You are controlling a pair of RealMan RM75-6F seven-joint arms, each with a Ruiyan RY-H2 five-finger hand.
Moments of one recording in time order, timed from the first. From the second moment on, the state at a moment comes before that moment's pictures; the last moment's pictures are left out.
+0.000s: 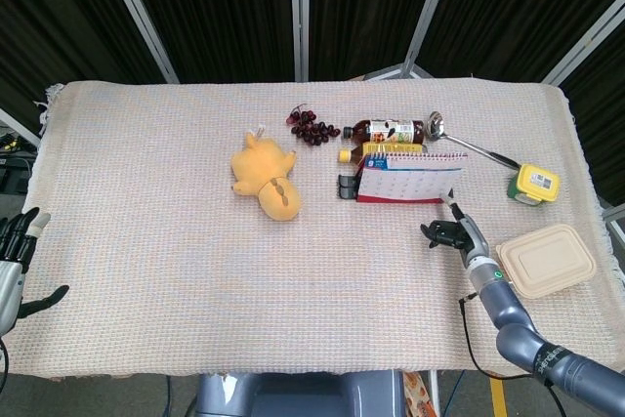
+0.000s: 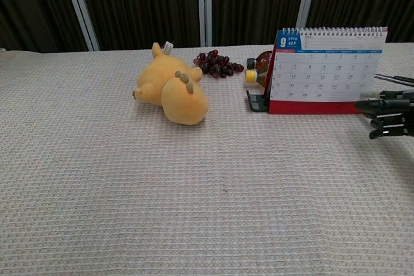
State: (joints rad) left arm -0.07 -1.09 -0.04 -1.67 1.56 1.55 0.04; right arm 0.51 -1.42 0.37 -1.42 -0.72 0.59 0.74
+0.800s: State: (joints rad) left arm -0.07 -1.07 -0.03 -1.67 1.57 1.55 0.02; right arm 0.51 -1.49 0.49 -1.45 -0.82 0.51 0.82
